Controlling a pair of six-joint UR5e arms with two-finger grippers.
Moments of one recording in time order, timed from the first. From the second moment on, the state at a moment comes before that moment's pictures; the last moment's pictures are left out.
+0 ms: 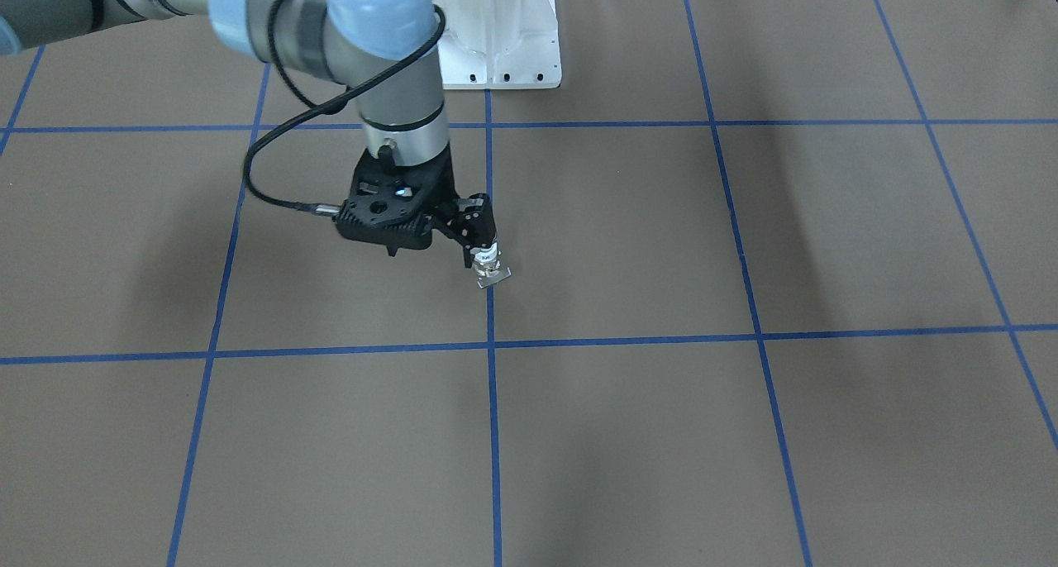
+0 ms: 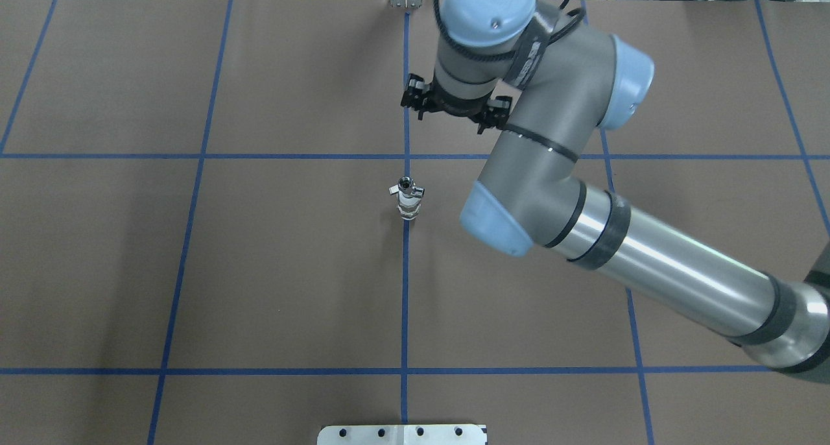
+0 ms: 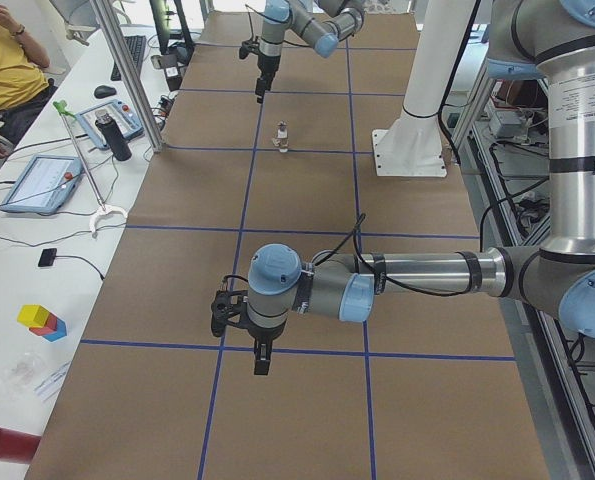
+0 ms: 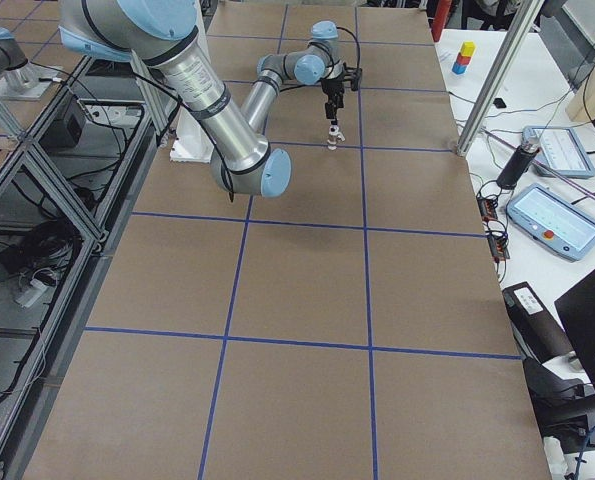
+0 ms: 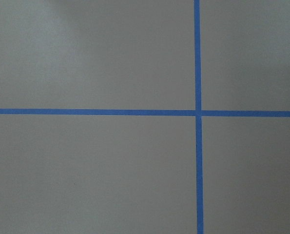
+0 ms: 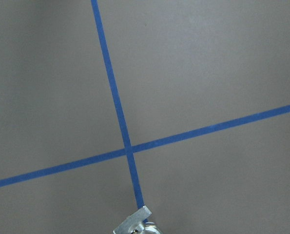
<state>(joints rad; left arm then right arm) -1.61 -1.43 -1.67 -1.78 -2.29 -0.13 0.76 -0.74 1.63 -1.70 1.91 1.26</state>
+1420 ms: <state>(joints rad) -1.60 -1.50 -1.68 -1.48 -2.29 0.19 1.41 -1.34 1.54 -1.68 2.22 0.04</state>
